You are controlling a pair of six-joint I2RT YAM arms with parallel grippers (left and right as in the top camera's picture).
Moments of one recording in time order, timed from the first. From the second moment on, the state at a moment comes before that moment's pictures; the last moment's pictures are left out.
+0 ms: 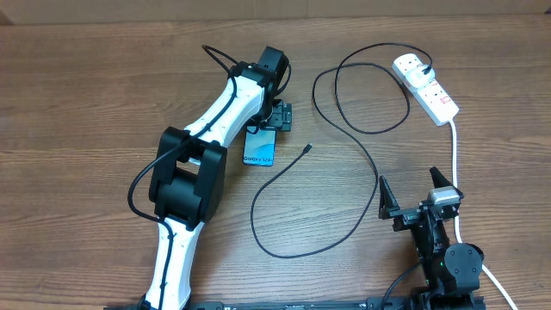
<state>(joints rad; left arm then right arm) -0.42 2.32 1.88 -0.97 -0.06 -0.39 0.06 0.01 0.02 -0.03 -0.11 -0.01</state>
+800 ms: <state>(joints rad) -0.42 2.32 1.87 -0.97 -0.06 -0.36 0.06 0.01 0.02 -0.03 -0.10 -0.01</state>
